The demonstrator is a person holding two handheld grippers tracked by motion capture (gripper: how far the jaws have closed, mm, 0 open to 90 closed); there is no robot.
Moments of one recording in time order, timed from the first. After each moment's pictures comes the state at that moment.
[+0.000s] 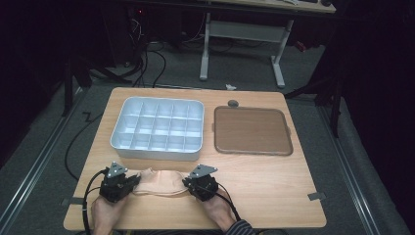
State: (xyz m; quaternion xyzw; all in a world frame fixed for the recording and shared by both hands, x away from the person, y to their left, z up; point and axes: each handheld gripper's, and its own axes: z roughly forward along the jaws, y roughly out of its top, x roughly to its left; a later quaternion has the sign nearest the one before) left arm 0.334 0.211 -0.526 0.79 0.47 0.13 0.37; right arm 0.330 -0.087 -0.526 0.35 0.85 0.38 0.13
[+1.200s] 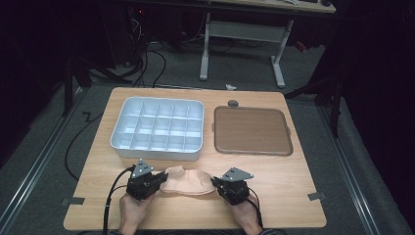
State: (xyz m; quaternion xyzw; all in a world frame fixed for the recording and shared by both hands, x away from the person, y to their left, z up) left arm 0.331 0.135 -0.511 0.79 0.42 0.11 0.44; right arm 0.306 -0.170 -0.512 0.39 0.82 0.39 0.18
